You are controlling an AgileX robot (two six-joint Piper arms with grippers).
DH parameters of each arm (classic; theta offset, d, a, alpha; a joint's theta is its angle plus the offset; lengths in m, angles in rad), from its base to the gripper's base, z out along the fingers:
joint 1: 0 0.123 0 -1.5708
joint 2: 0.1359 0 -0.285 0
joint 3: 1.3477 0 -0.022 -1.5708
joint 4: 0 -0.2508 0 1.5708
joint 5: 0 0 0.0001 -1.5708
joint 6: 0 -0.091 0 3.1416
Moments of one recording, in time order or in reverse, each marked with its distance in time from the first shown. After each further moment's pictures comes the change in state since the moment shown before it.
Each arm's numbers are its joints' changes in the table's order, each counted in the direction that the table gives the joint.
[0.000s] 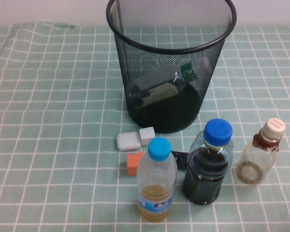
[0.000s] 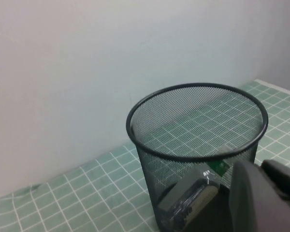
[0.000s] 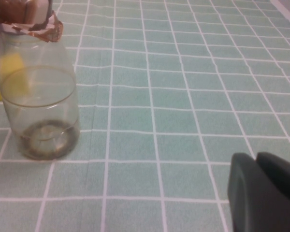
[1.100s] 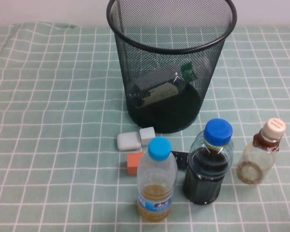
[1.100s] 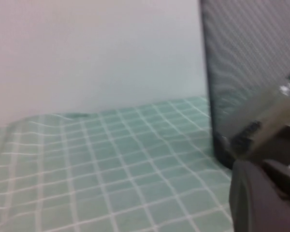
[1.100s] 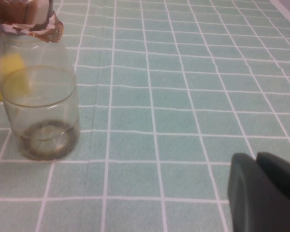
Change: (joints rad) right arm 0.000 0.000 0.000 0.001 0.000 0.000; left arm 0.131 -0.526 1.256 0.004 -0.930 0.058
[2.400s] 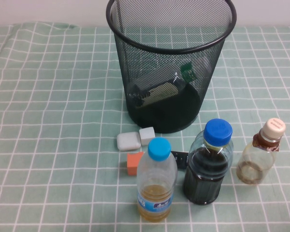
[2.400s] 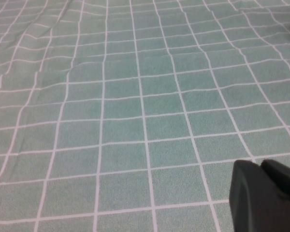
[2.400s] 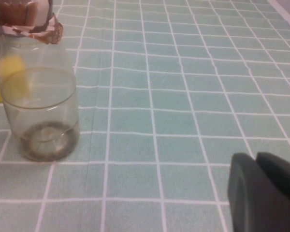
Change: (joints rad) right arm 0.000 0.001 0.000 -0.001 0.000 0.000; left arm 0.286 -0.213 0.004 -0.045 0.545 0.055
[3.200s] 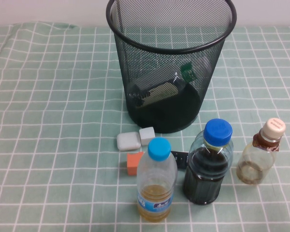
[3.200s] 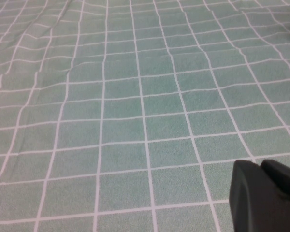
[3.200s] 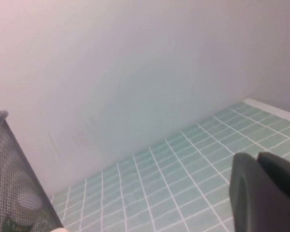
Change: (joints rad) right arm 0.000 0.002 -0.014 -0.508 -0.492 -0.060; left arm 0.000 0.000 0.000 0.000 0.000 0.000
